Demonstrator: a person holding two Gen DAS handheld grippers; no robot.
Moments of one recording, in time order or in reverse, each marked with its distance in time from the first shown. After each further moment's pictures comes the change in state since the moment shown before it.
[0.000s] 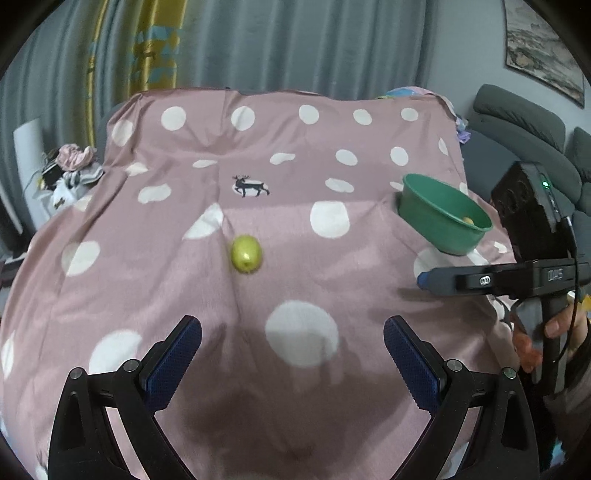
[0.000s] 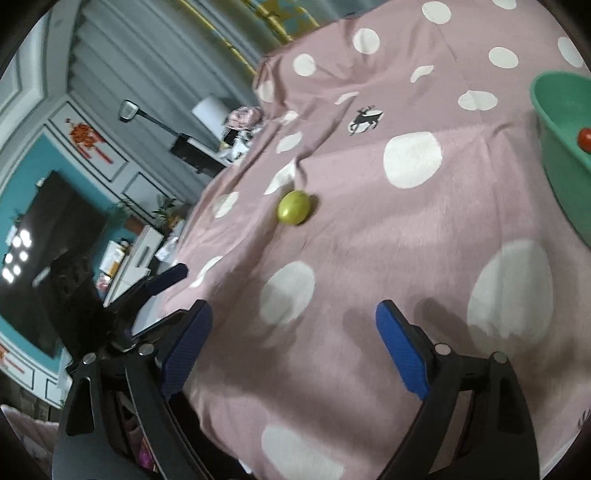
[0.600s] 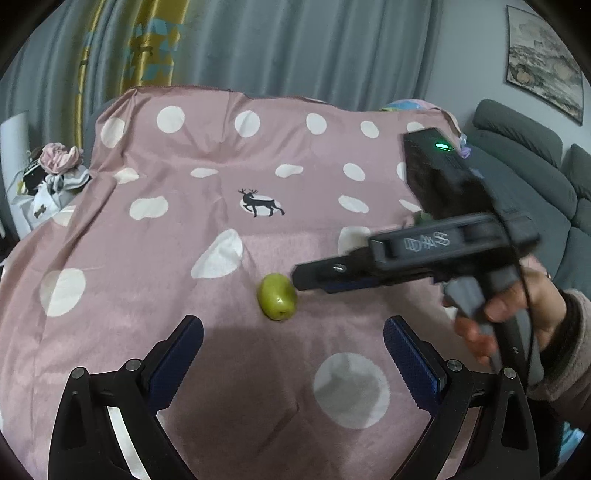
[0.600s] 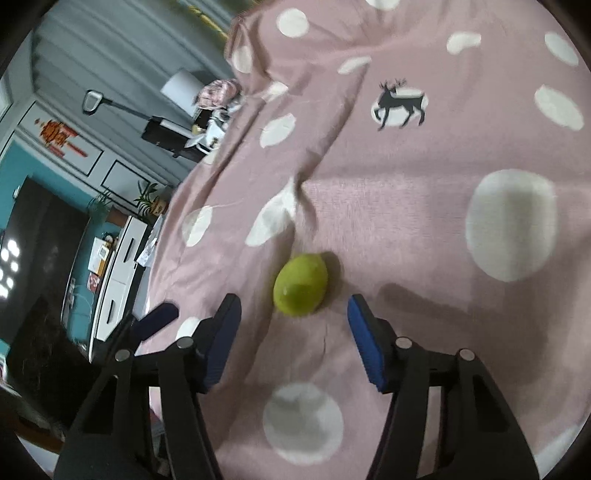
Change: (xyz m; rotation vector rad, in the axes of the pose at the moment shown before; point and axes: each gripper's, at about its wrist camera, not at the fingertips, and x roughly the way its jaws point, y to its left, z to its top) left arm 0.038 0.052 0.028 -0.007 -0.026 -0.072; right arm 0.116 0.006 0.091 0.078 0.163 -0.017
